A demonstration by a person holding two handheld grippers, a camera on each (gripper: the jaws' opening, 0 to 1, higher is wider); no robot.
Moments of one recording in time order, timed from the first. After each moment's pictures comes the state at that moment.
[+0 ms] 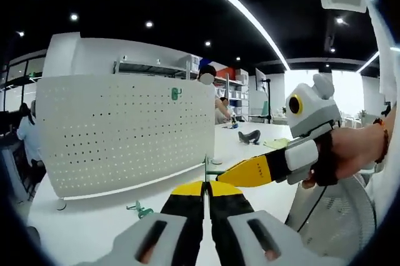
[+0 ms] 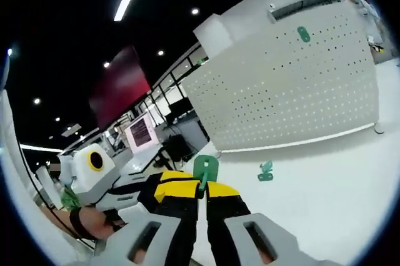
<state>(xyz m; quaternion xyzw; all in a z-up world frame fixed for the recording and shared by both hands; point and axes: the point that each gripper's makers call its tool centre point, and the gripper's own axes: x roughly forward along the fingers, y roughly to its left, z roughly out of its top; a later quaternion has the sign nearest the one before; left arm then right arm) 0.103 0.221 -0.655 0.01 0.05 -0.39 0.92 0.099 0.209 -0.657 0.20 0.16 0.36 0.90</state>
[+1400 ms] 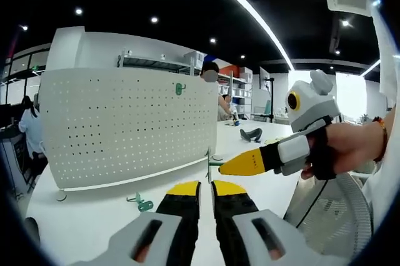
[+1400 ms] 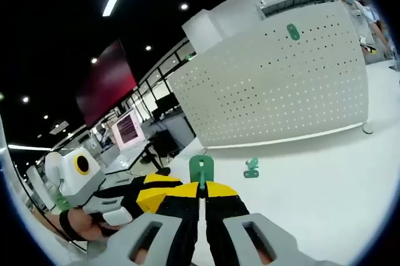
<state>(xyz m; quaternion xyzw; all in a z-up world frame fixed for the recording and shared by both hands) 0.096 0.229 -0.660 0.00 0.07 -0.38 0.92 0.106 0.193 -0.660 0.16 0.18 0.31 0.92</state>
